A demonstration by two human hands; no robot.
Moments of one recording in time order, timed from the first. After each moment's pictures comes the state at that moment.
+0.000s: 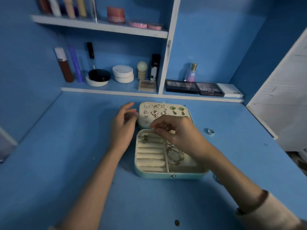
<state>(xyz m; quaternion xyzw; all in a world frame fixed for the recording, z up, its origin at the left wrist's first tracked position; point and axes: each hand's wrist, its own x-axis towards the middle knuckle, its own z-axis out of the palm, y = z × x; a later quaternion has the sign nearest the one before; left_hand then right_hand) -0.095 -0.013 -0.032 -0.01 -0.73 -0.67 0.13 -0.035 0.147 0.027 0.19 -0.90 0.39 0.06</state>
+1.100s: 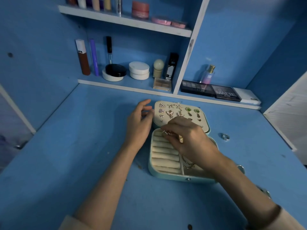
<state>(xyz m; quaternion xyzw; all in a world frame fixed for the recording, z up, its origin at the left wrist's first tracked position) -0.092 -0.014 -0.027 -0.01 -0.73 -0.67 0.12 -0.040 0.135 0.009 0.29 -0.92 0.19 0.20</state>
